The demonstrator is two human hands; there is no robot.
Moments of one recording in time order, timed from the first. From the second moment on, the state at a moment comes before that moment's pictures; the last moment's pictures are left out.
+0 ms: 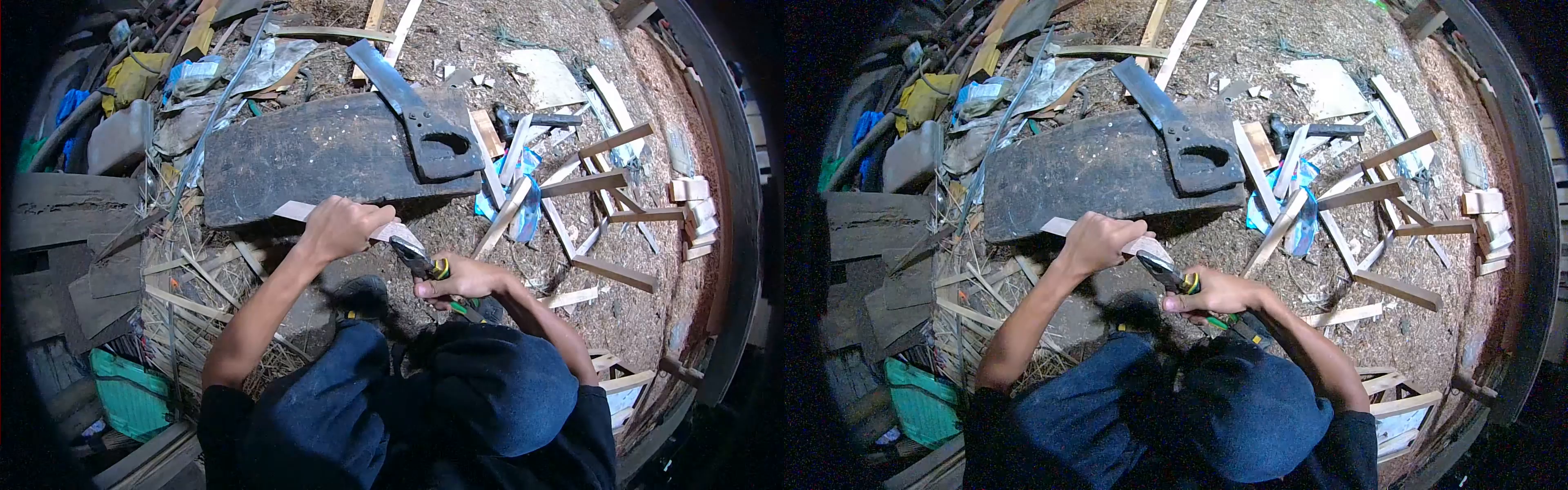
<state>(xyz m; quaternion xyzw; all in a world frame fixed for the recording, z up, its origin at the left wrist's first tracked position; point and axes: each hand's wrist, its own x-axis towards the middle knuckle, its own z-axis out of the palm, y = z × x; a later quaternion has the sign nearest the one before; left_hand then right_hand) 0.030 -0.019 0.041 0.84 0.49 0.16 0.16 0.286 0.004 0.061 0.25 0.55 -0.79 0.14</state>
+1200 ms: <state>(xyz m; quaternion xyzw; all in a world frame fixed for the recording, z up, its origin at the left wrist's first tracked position) -0.004 -0.013 0.093 0.76 0.63 0.11 0.13 0.262 0.007 0.094 0.50 0.76 -0.41 -0.06</state>
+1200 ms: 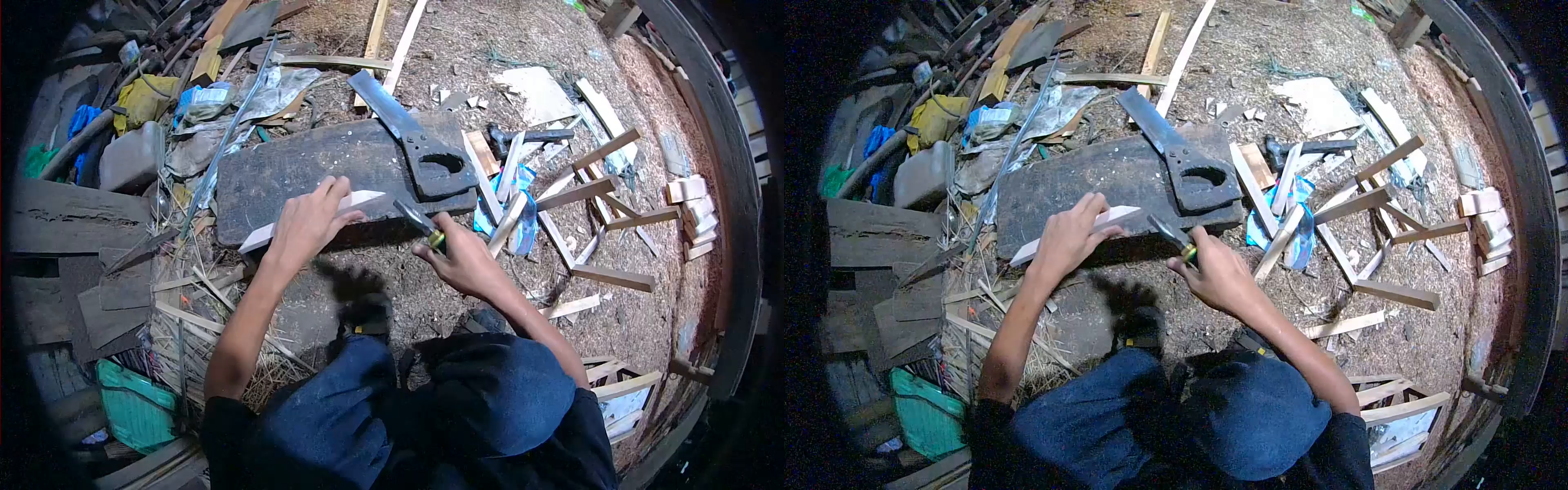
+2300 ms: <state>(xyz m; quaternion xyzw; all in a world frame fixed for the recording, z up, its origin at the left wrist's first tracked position) 0.059 0.005 0.099 0.86 0.47 0.19 0.07 0.308 0.000 0.109 0.59 0.75 -0.13 -0.26</state>
